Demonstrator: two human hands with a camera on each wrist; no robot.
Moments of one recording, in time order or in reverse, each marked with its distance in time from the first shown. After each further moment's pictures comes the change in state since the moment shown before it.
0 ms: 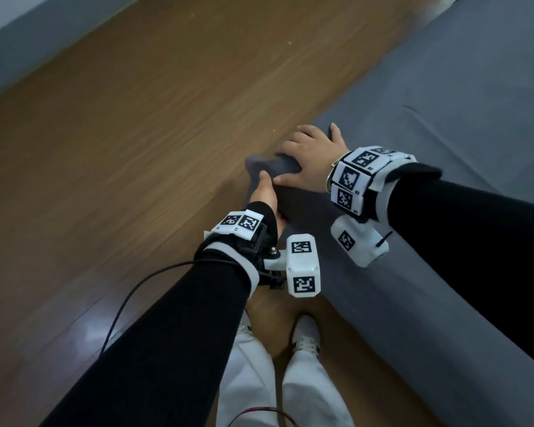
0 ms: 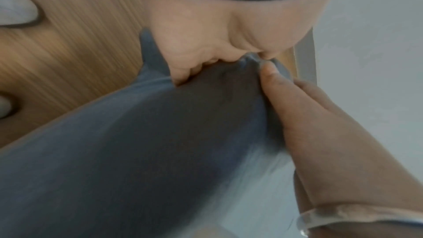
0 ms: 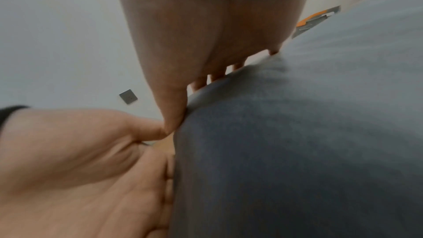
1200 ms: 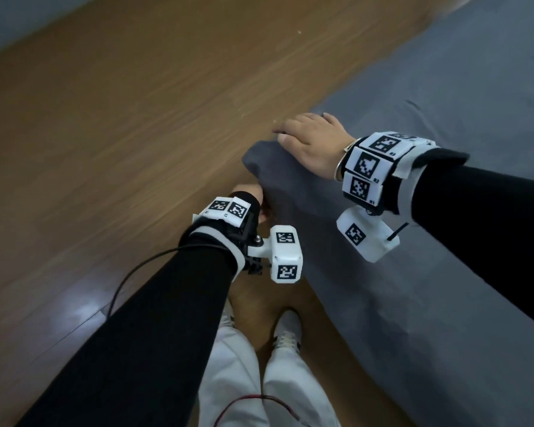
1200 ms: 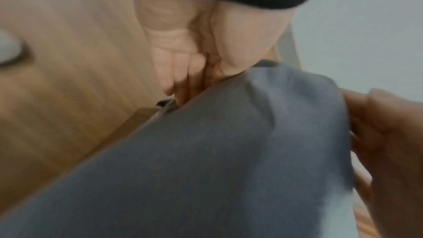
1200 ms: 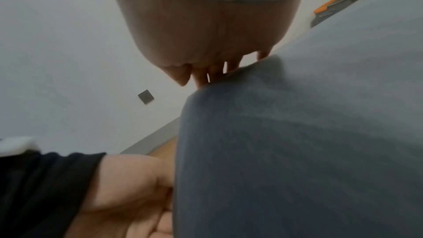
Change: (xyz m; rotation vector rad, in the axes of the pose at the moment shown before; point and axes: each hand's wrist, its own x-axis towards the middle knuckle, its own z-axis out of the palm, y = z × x) left_hand 0.027 -0.014 -0.018 0.379 0.107 0.034; right_hand -0.003 0.015 -0.002 0.182 0.109 -0.113
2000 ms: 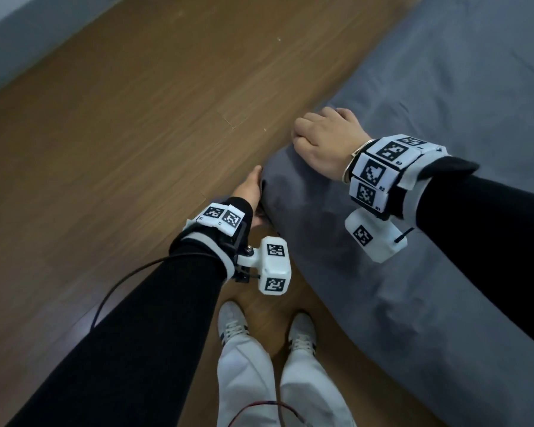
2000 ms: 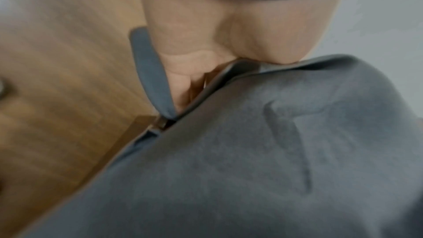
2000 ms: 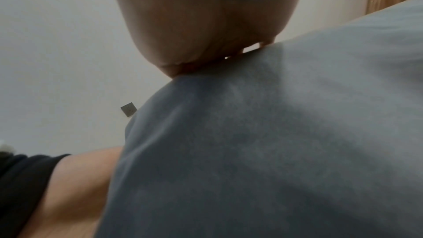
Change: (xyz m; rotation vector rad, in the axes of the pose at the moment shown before) left_hand -0.023 0.038 0.003 -0.143 -0.097 -0.032; right_hand -0.011 0.014 -0.026 -0.149 0.134 0.123
